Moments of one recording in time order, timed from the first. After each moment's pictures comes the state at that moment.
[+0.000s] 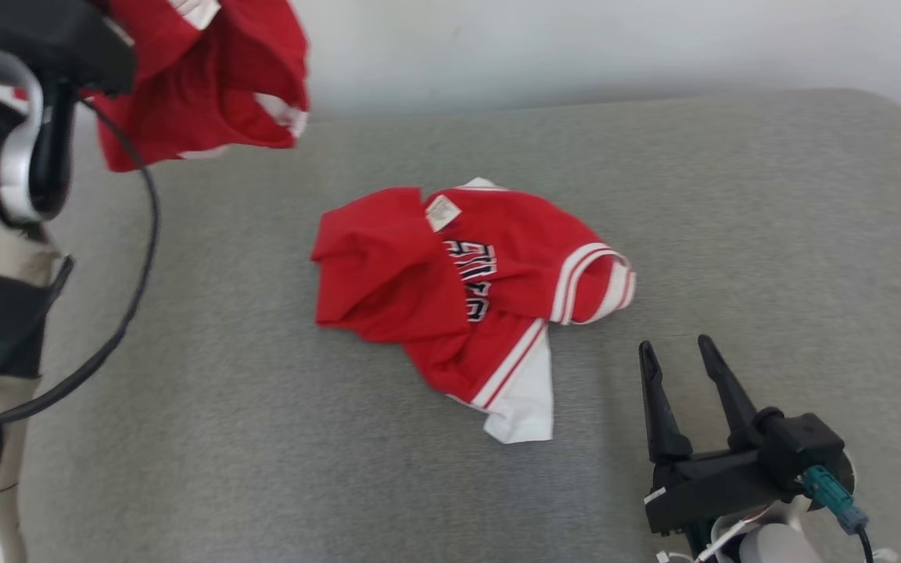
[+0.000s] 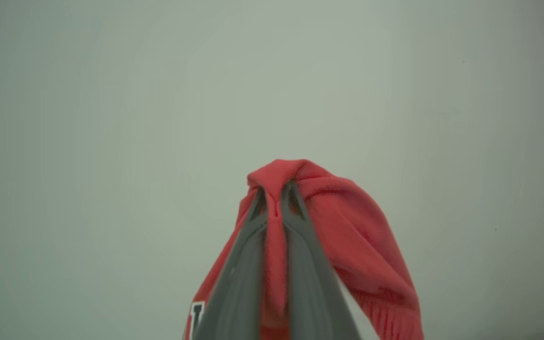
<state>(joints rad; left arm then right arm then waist) -1.10 0.34 -0.23 0.39 -0.41 -0.05 -0.04 -0.16 -0.05 0.04 0.24 0.16 0.13 -0.25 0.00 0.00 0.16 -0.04</state>
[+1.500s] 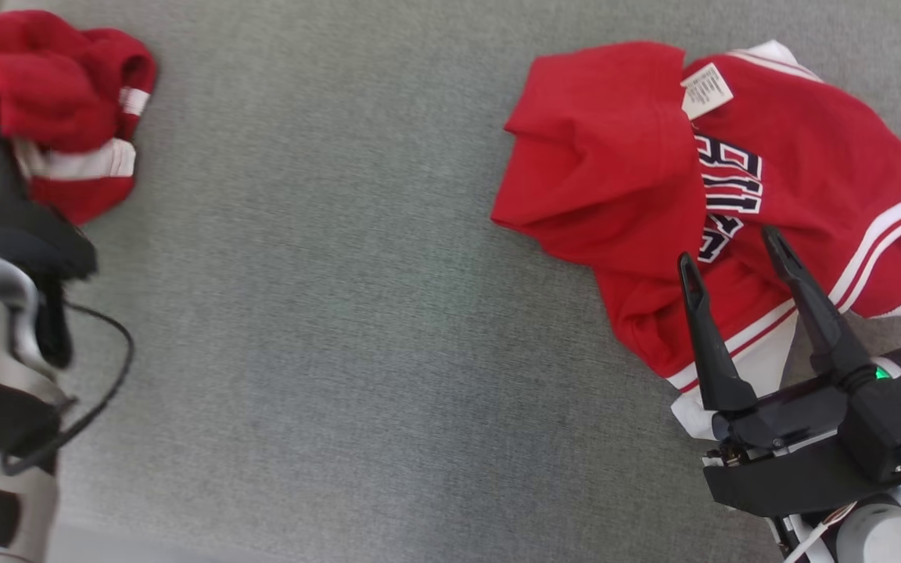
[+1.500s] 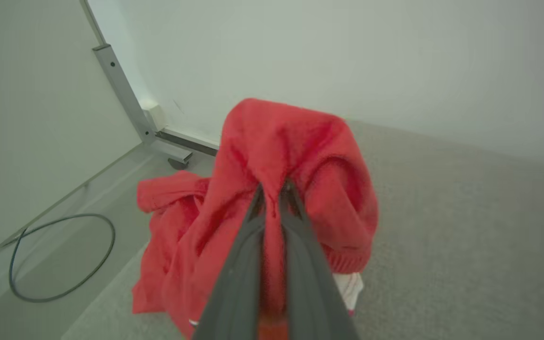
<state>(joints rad) -0.92 0.34 -0.09 0.87 -0.56 -0.04 -0.23 -0.12 -0.19 0.08 -0.38 0.01 0.13 0.05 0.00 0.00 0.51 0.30</state>
